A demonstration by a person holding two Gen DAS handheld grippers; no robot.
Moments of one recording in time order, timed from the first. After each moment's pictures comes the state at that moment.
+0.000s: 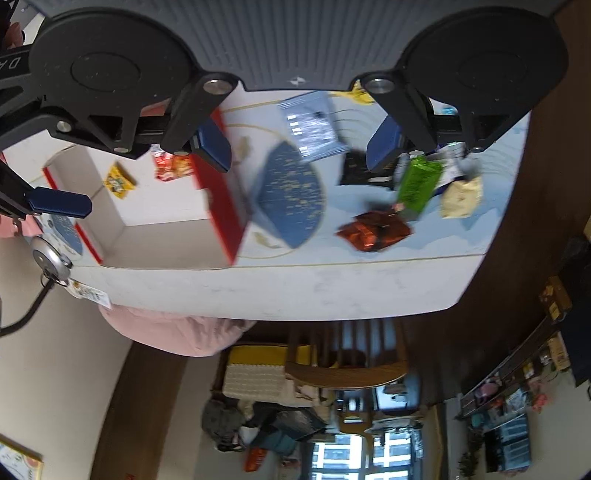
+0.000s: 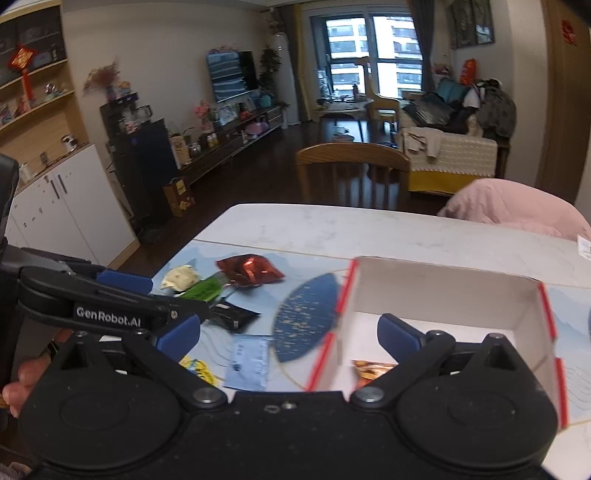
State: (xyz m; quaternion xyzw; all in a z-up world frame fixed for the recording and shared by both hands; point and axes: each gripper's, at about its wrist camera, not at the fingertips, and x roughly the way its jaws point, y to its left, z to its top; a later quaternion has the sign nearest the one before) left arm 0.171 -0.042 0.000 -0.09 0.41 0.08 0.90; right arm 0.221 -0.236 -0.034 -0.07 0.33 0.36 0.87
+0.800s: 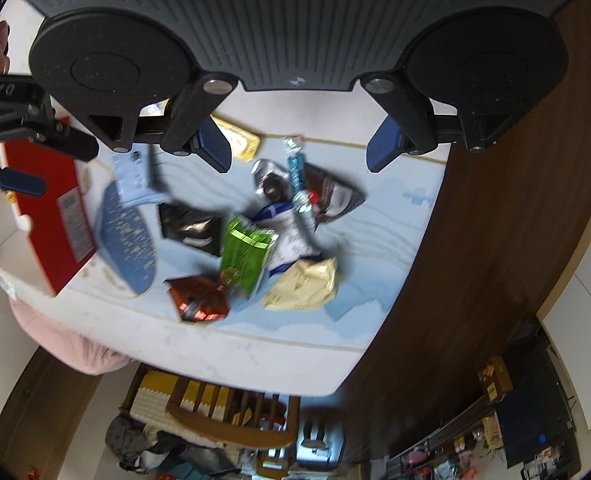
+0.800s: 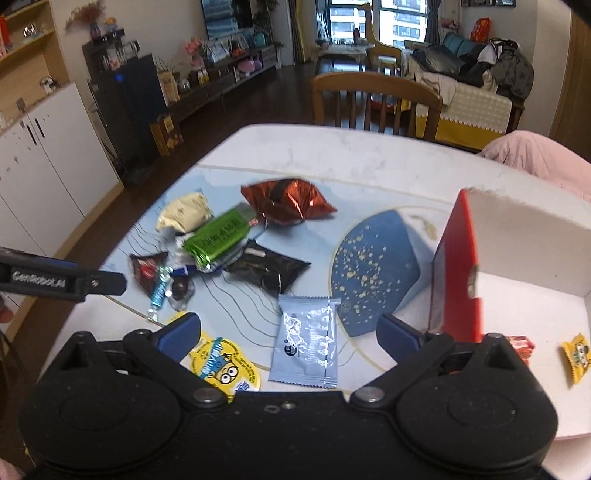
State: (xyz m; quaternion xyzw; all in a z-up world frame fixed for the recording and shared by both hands) left arm 0.134 0.108 -0.097 -0.15 0.48 0.18 0.85; right arm 0.225 -0.117 -0.133 -0.12 0.42 0.32 0.84
